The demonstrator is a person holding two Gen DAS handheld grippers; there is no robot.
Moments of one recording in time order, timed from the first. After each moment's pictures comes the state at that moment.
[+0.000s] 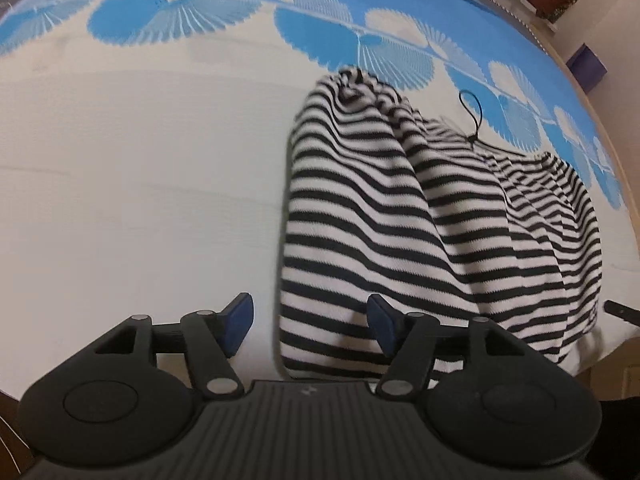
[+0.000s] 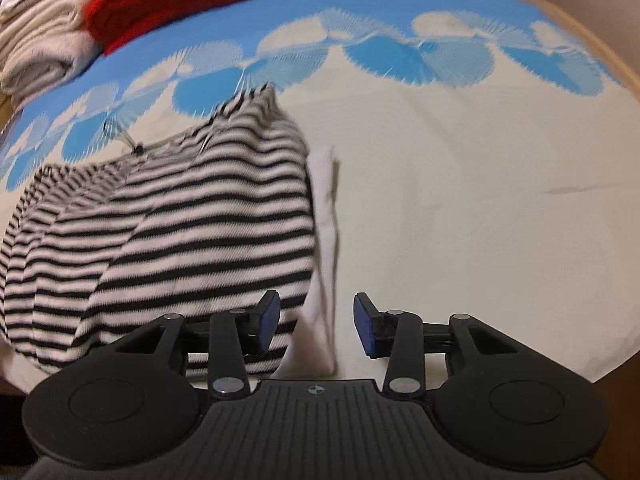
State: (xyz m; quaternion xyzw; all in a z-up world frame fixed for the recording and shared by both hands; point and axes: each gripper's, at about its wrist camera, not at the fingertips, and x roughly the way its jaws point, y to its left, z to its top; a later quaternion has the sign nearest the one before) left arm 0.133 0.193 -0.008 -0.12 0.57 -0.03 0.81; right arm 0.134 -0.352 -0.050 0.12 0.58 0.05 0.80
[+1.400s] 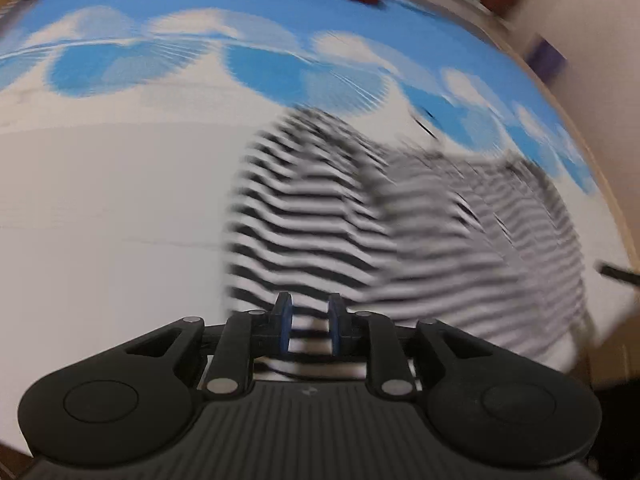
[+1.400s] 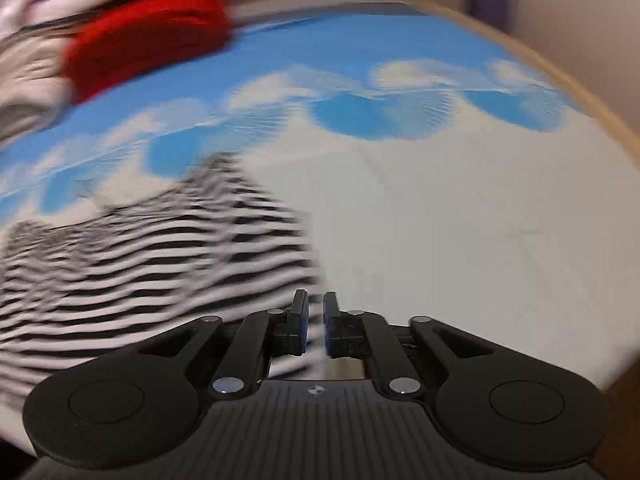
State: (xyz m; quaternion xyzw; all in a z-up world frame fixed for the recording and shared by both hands) left arm 0.142 0.172 0.002 -0.09 0.53 -0.11 0.83; right arm 0.134 -0.362 -0.031 0.13 0.52 0.05 0.84
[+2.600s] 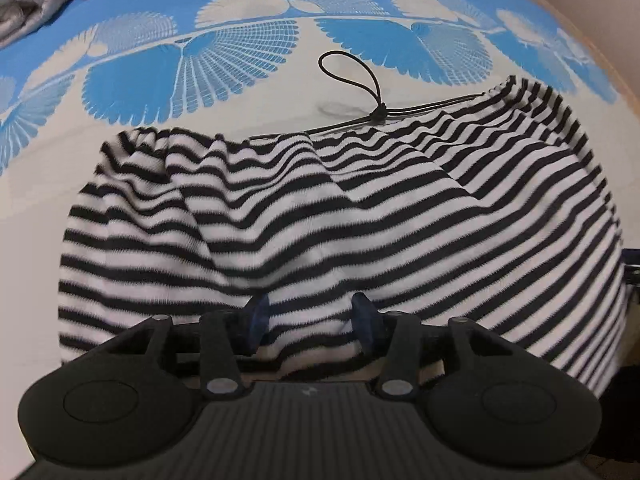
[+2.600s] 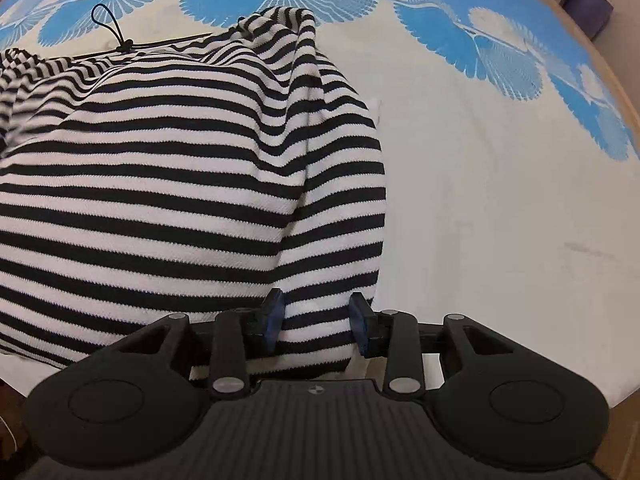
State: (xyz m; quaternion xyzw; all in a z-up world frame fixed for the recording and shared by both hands) left arm 0.240 0.037 -0.058 0.06 0.56 -0.12 0.82; right arm 0.169 -0.312 -0.088 -0.04 0.63 0.06 0.77
